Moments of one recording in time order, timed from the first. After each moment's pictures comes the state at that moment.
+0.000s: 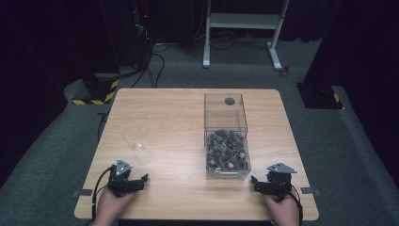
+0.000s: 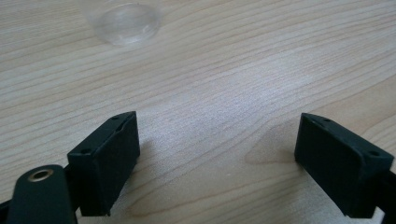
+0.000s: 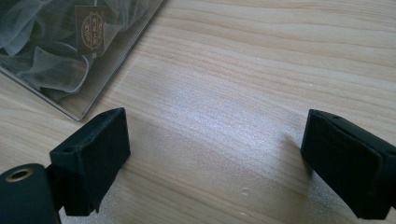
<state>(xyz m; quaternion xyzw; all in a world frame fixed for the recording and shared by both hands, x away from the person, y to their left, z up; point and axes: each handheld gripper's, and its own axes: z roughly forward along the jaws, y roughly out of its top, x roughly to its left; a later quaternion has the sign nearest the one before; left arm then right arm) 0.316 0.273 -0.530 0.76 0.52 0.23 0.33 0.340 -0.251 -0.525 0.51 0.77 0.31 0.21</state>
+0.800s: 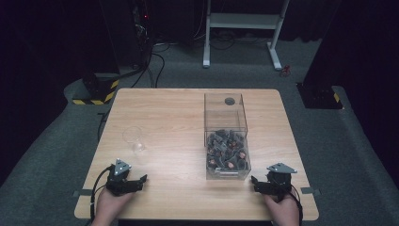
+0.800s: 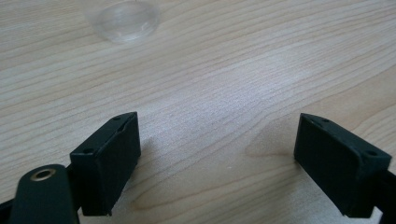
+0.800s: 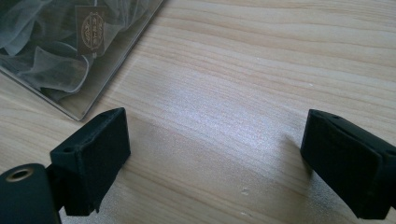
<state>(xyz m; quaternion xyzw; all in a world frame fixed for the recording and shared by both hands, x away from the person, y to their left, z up) 0.315 0.278 -0.526 0.76 0.51 0.21 0.33 0.340 -0.251 -0.525 0.51 0.77 0.31 0.21</state>
